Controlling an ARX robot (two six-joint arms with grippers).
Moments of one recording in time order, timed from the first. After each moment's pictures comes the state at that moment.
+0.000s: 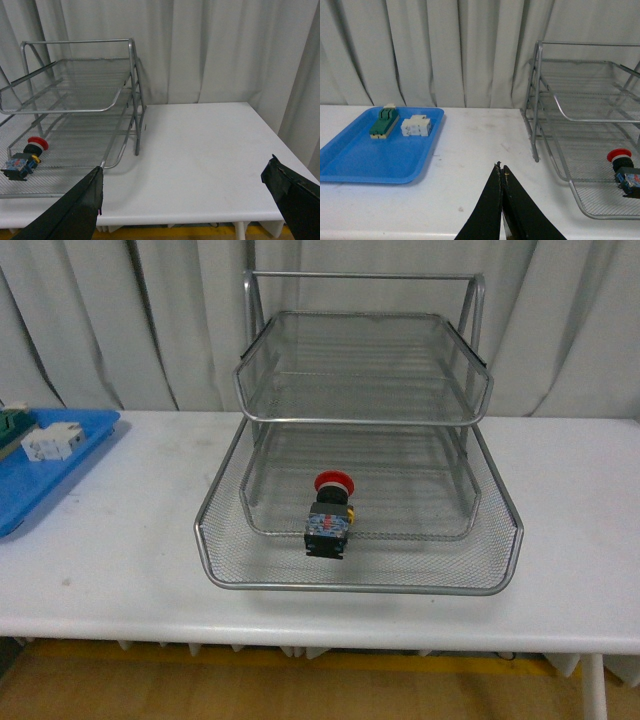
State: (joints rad) left arm 0.00 0.44 0.05 0.39 0.00 0.00; right arm 0.00 0.00 0.01 0.00 0.00 0.00
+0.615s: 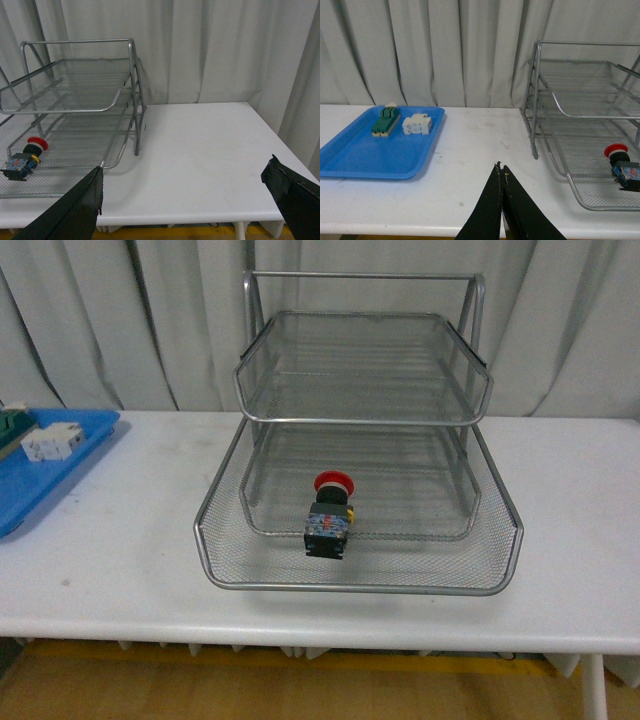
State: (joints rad) left arm 0.00 0.25 0.01 0.25 0.00 0.00; right arm 0.00 0.00 0.01 0.00 0.00 0.00
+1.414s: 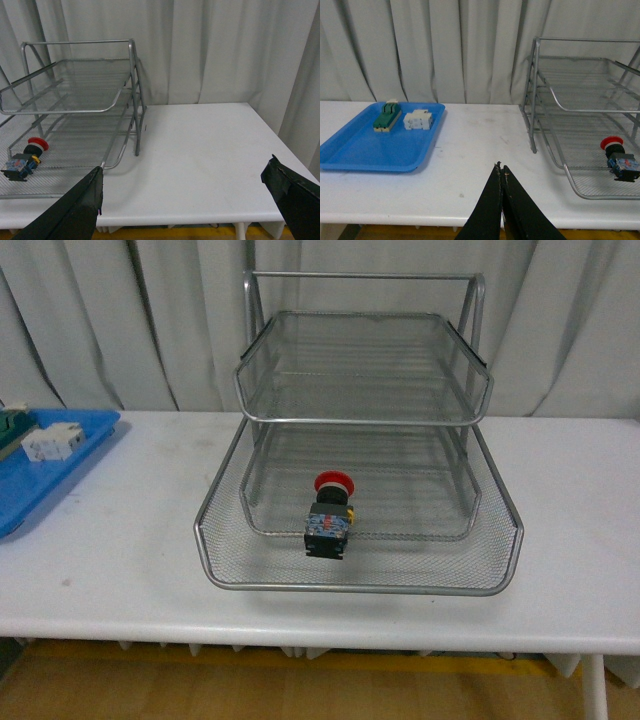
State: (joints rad) left arm 0.00 0.01 0.01 0.00 0.00 0.00; right arm 0.00 0.00 0.01 0.00 0.00 0.00
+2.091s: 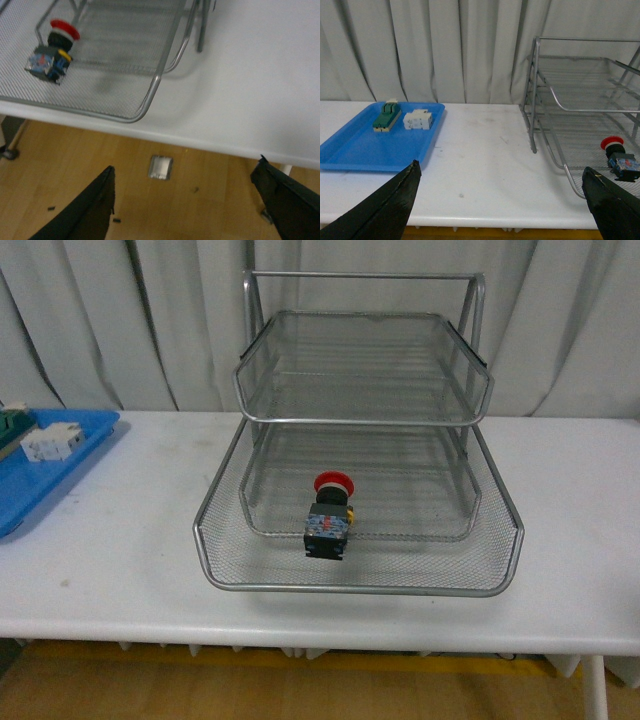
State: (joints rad) left arm 0.00 0.01 0.01 0.00 0.00 0.00; right arm 0.12 1.11 0.39 0.13 -0.17 0.00
